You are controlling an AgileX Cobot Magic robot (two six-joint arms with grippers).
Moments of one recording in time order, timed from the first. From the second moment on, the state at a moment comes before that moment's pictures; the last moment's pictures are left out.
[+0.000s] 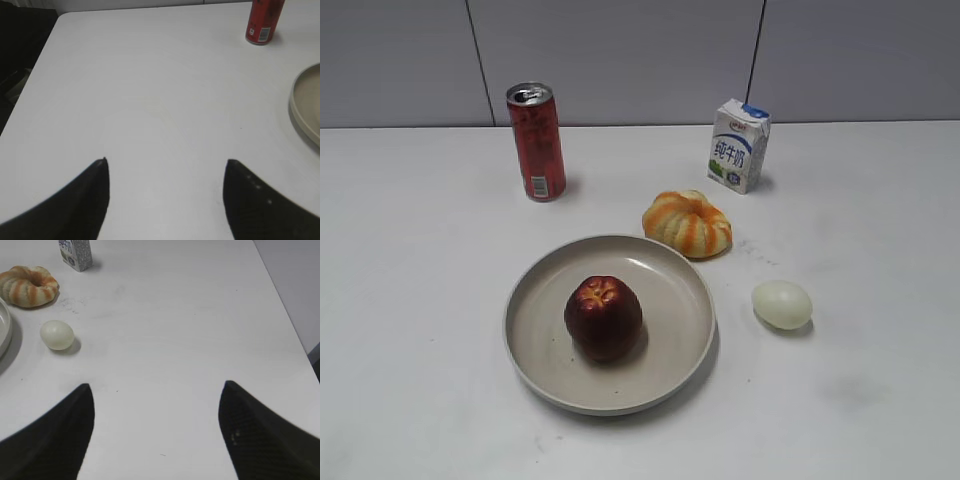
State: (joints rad) left arm -0.01 0.00 -0.48 -0.11 1.09 0.19; right arm 0.04 -0.01 -0.50 0.02 1.05 0.02
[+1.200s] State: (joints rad) left arm -0.01 0.00 -0.48 -0.11 1.09 0.19; right arm 0.04 -0.01 -0.50 0.02 1.05 0.02
